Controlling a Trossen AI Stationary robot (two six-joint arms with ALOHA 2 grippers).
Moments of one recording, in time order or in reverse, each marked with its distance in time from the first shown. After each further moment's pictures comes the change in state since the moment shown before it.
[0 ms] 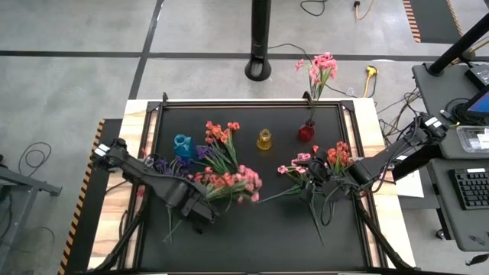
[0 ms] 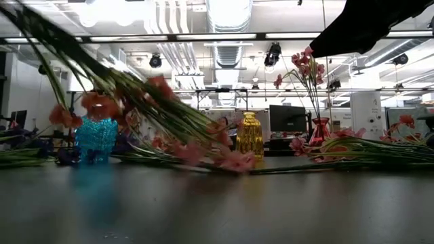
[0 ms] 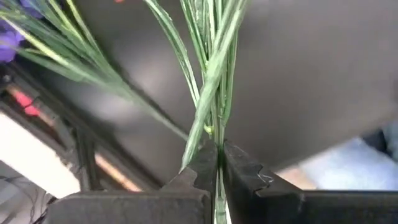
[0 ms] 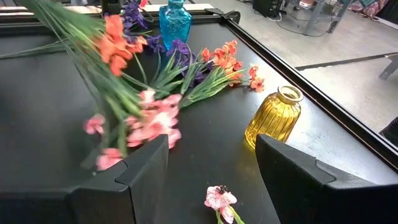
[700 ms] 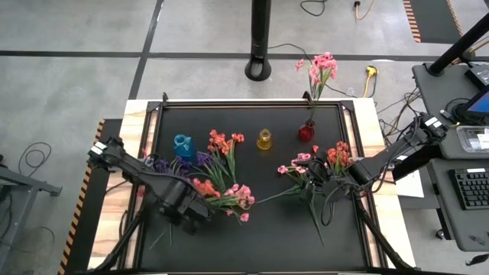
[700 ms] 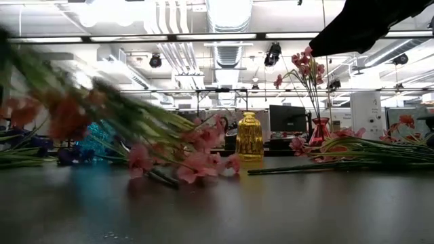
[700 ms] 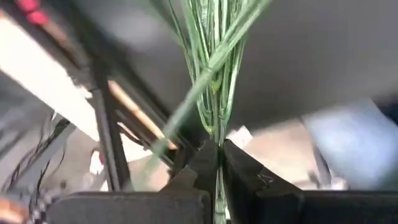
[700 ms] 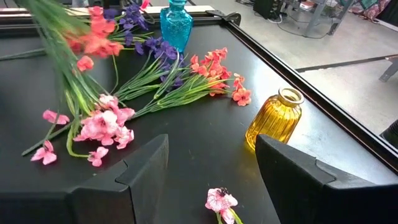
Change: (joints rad) left arm 0.003 -0.043 -0.124 -0.024 0.242 -0.140; right arm 0.000 0.000 0.000 0.013 0.000 -0.011
